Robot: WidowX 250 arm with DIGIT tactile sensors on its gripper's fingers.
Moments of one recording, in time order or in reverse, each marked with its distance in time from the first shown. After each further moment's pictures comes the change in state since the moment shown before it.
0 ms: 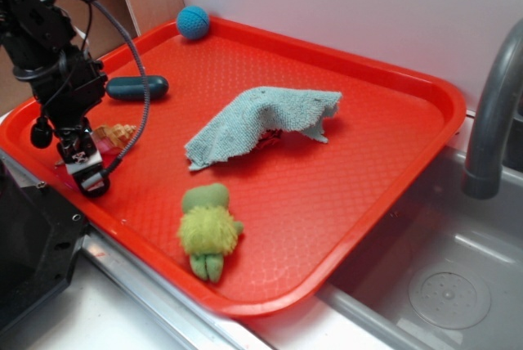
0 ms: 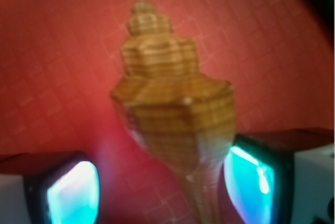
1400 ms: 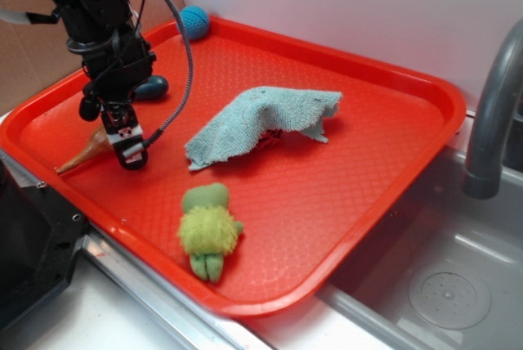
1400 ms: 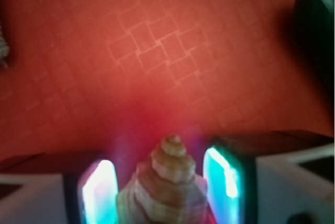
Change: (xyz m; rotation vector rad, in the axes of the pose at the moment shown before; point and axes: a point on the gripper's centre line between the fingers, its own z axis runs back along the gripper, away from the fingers) arm 0.042 0.002 0.003 -0.020 0.061 0.004
